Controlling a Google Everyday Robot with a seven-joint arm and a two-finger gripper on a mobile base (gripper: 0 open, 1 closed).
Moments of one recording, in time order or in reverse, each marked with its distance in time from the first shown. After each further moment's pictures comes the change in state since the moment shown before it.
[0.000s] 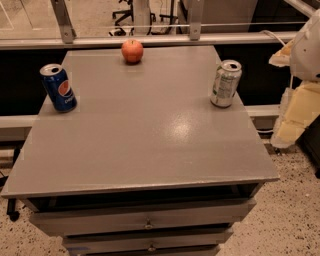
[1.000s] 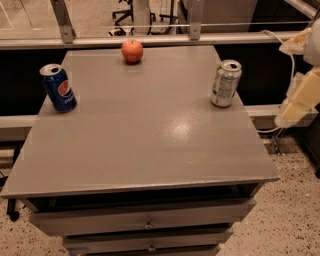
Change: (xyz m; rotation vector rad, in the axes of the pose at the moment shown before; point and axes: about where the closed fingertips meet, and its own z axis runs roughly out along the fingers) arm 0.016 -0.044 0.004 0.046 -0.125 0.044
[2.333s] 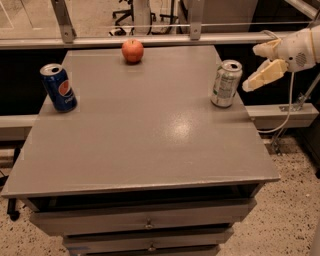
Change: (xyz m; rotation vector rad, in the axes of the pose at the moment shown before) arm 0.002 -0.153 0.116 -0.080 -0.588 0.199
